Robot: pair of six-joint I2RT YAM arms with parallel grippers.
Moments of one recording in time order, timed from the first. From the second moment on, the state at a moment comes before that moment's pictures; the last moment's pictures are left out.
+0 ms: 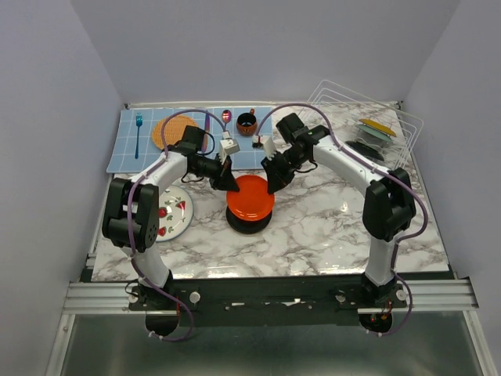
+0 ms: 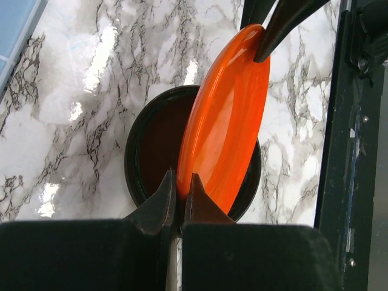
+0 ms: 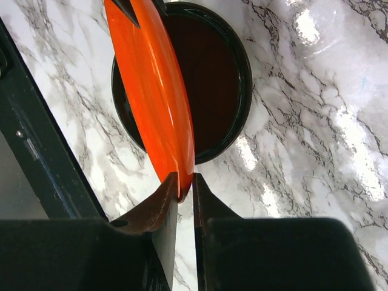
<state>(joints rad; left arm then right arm) -0.24 1.74 1.19 -0.56 1.04 0.53 0.56 1.93 1.64 -0.91 -0.59 -0.34</state>
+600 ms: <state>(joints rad) -0.25 1.78 1.32 -0.73 1.04 0.59 0.58 1.83 1.58 -0.85 -0.48 -0.33</state>
